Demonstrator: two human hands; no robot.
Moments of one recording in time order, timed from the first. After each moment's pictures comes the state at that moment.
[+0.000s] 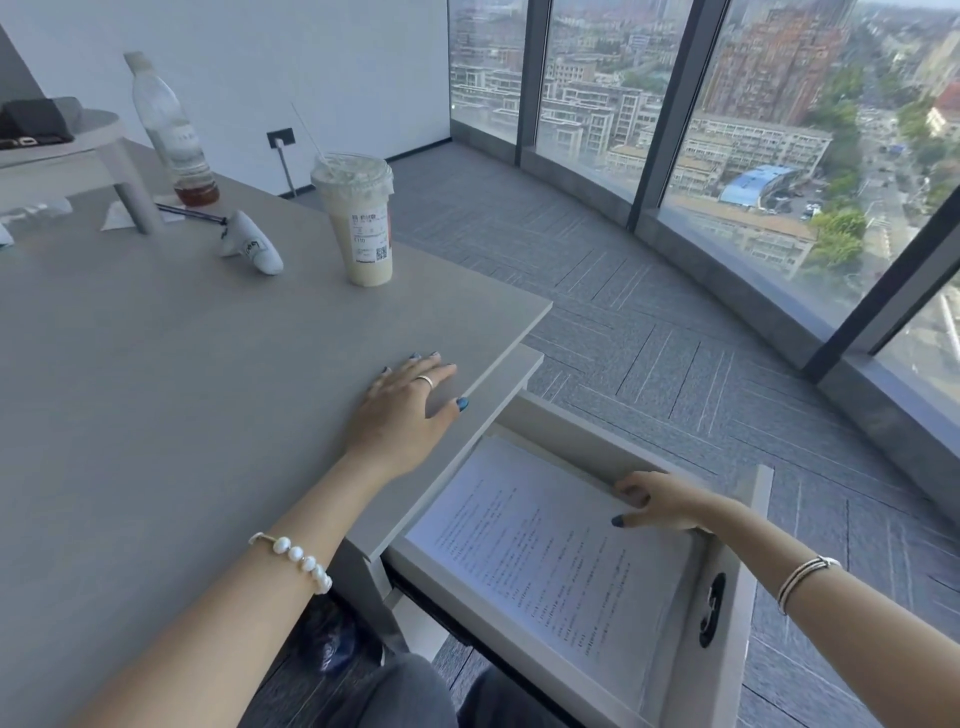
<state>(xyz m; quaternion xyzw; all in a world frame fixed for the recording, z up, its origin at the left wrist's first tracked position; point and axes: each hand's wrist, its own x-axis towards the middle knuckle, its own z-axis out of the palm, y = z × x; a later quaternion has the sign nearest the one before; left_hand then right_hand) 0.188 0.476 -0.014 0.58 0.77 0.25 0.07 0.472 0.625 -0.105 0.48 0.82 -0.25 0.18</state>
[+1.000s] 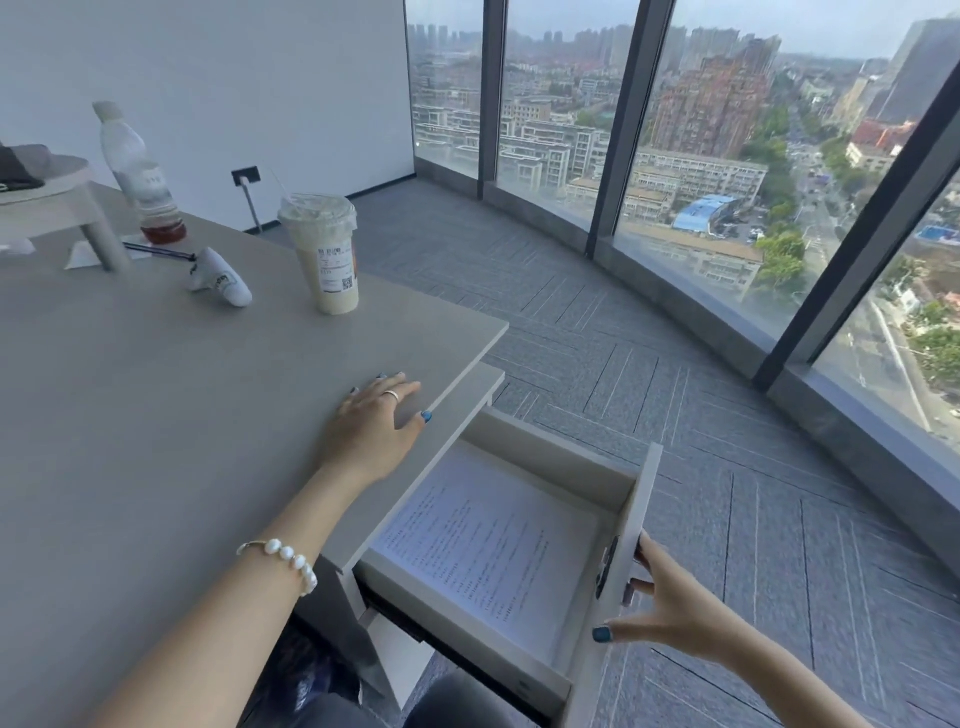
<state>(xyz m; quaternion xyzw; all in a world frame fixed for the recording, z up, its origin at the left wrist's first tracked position) 0.192 0.475 -0.010 0.57 0.78 0.25 0.08 0.531 0.503 -0.086 0.45 0.74 -0.49 -0.08</state>
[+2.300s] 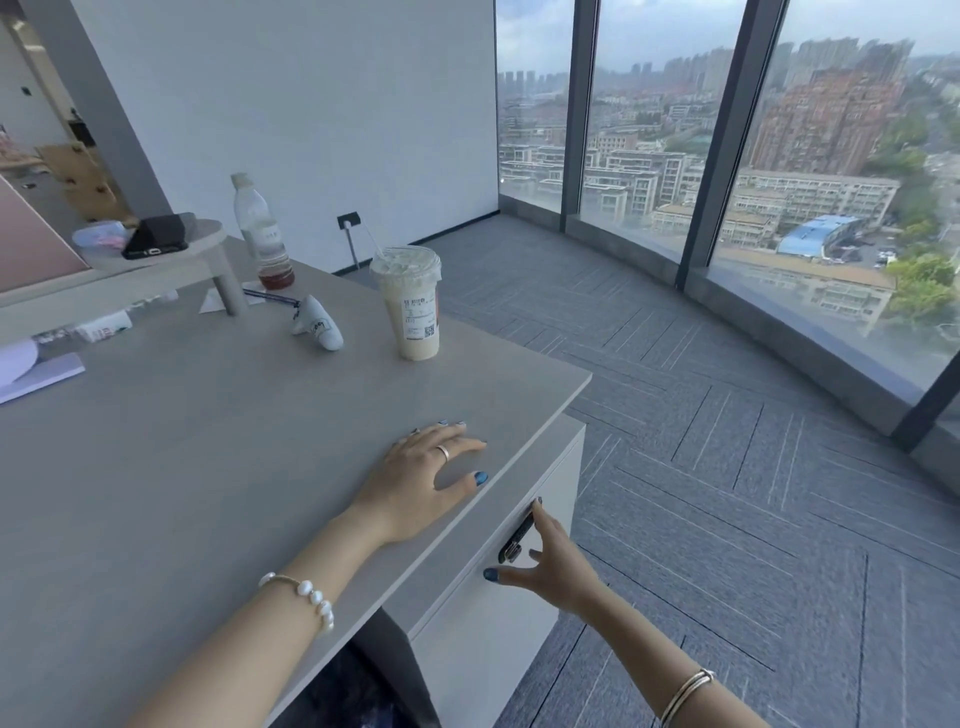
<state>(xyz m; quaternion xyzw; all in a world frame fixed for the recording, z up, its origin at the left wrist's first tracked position) 0.155 0.465 -0.004 0.63 0.75 0.19 0.08 0.331 0.547 -0.111 0.37 0.77 -0.51 -0.13</state>
